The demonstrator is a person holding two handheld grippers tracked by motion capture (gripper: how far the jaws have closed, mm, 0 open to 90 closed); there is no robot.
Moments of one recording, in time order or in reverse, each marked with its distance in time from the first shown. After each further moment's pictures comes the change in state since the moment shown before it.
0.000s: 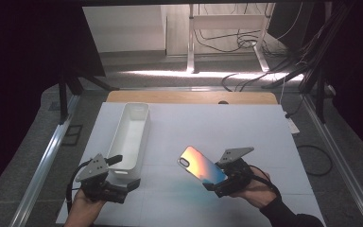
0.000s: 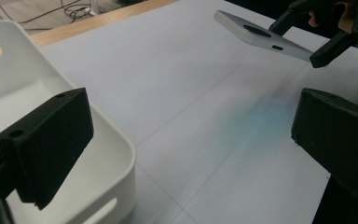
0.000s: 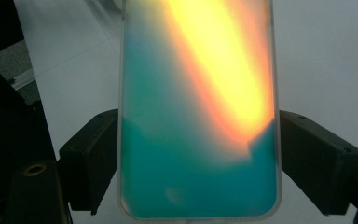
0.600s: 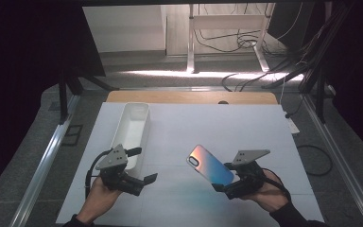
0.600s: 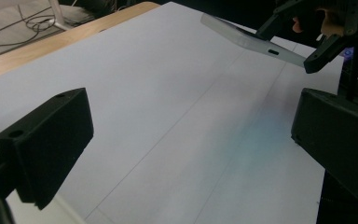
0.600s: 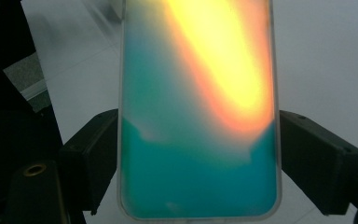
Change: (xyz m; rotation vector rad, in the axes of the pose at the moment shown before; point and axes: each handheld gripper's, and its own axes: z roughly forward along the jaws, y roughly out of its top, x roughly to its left) left arm -0.004 0.026 0.040 -0.008 -0.120 0.067; right arm -0.005 -0.015 -0.024 -0.056 0.002 0.036
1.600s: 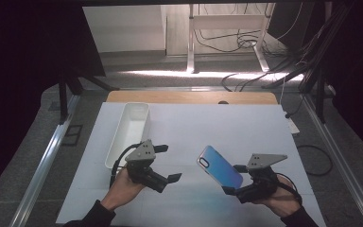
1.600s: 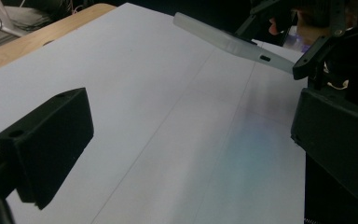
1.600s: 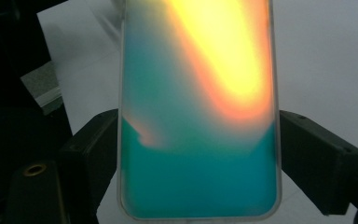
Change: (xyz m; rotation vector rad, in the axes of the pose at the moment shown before) left arm -0.017 0.027 0.049 0.037 -0.129 0.068; right arm -0.005 -0.019 -0.023 -0.067 0.024 0.009
